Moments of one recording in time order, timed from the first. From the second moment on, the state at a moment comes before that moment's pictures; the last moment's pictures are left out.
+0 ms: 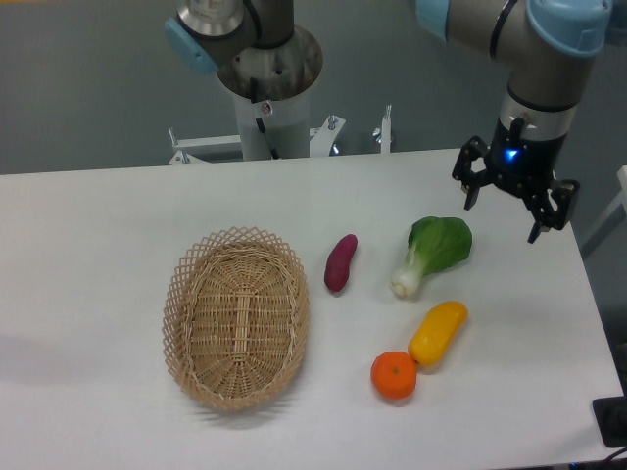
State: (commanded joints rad) arm 2.77 -1.85 -1.45 -1.25 1.41 1.48
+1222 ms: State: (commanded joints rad) arm 2.63 -2.14 -1.48 -0.91 1.41 1.27
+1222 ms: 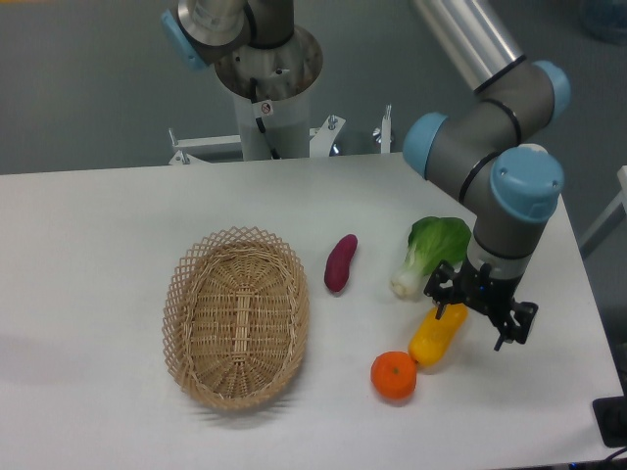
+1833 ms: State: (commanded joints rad) arm 2.62 -2.15 -1.60 -0.79 1.48 1.27
